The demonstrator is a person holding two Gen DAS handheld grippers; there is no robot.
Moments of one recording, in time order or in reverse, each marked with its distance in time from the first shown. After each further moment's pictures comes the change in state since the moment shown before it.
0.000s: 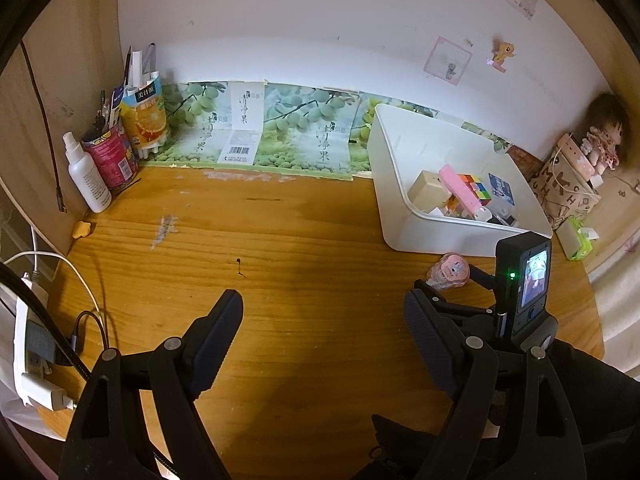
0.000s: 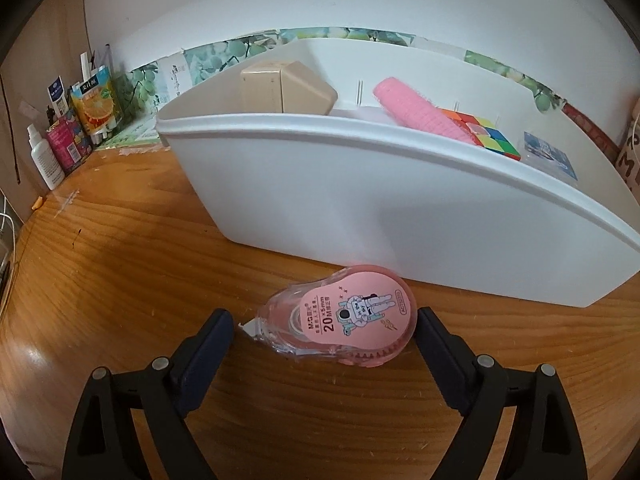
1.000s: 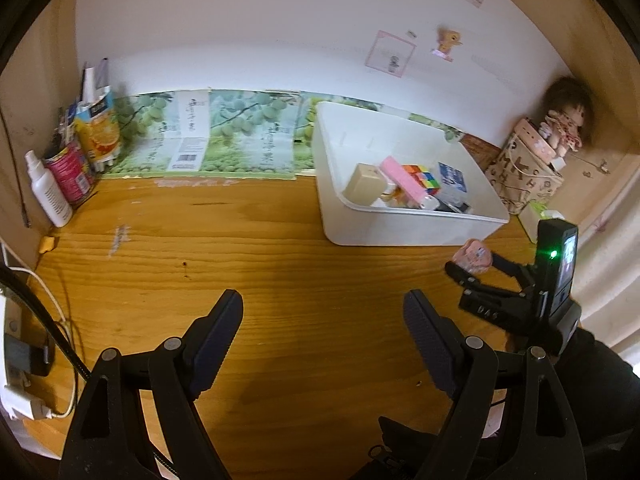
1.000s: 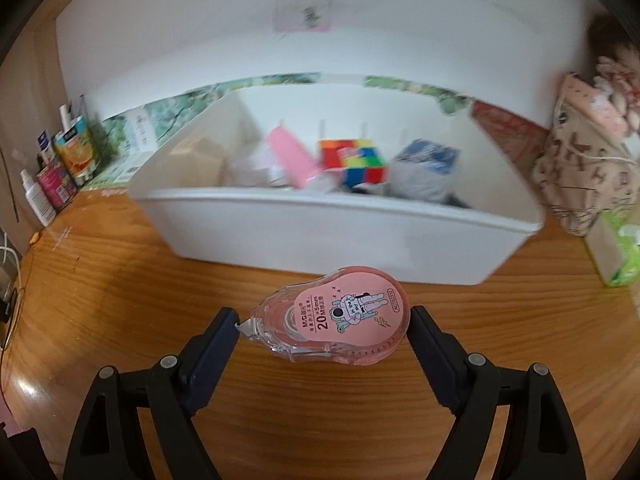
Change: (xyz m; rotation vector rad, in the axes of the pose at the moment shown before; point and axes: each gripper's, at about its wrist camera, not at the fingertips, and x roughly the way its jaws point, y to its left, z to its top) left arm -0.005 -0.040 -0.002 0.067 0.001 -0.134; right arm -0.073 -0.070 -0.008 0.100 -0.059 -0.089
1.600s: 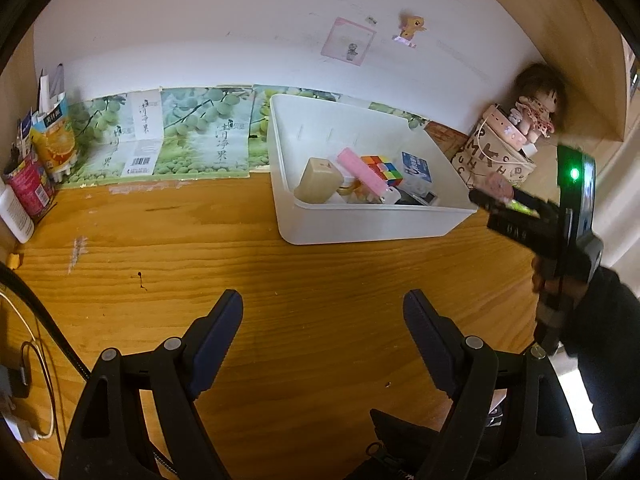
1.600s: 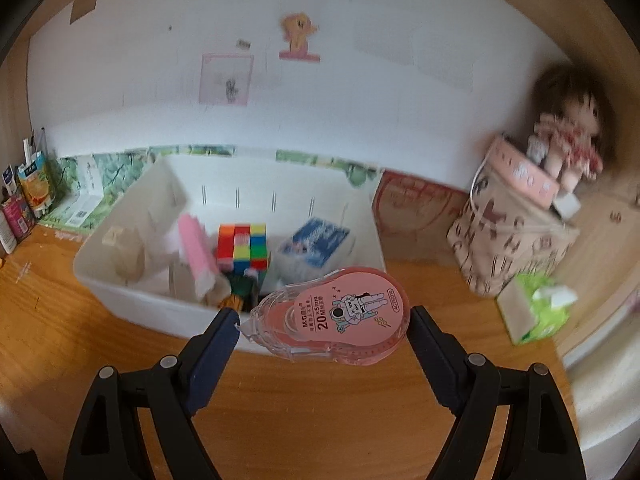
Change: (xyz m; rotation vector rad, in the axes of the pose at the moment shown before) left arm 0.012 -0.021 0.010 0.056 0.030 -0.106; right arm -0.047 -0.053 0.061 -0.040 -0.106 -0.188
